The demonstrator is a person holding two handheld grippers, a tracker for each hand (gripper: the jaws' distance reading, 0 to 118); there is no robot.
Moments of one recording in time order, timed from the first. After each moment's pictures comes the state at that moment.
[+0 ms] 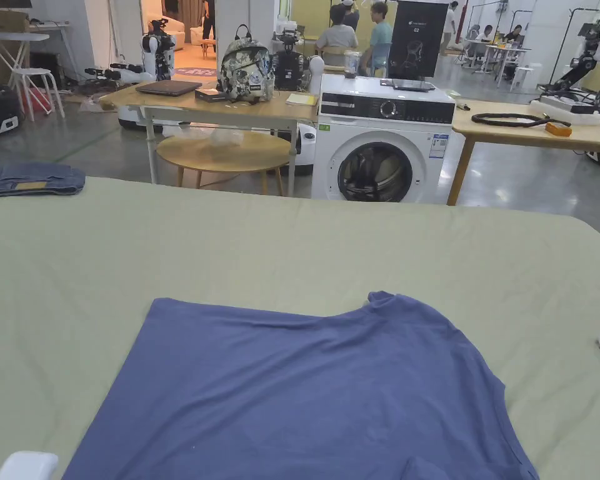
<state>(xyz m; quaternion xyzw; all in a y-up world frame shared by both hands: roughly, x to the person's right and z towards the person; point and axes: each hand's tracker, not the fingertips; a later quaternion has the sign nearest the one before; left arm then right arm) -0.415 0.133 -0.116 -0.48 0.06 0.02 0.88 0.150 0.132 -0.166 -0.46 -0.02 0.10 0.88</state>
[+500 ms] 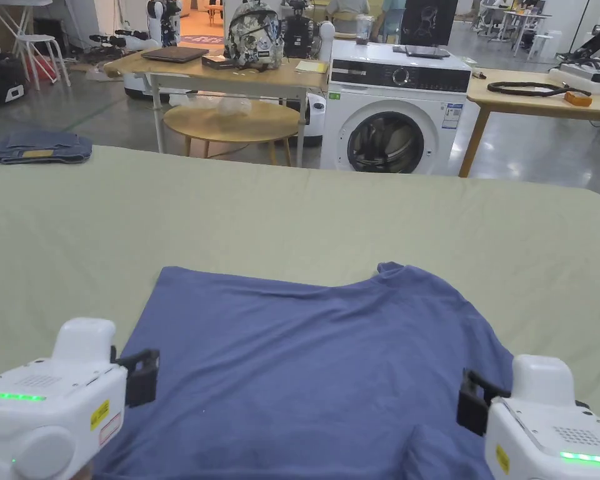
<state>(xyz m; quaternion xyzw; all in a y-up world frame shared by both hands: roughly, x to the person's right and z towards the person) -0.364 0.212 -0.151 -0.25 0.04 0.03 0.97 0.063 0.215 -0.181 -0.21 0.00 0.03 0.98</state>
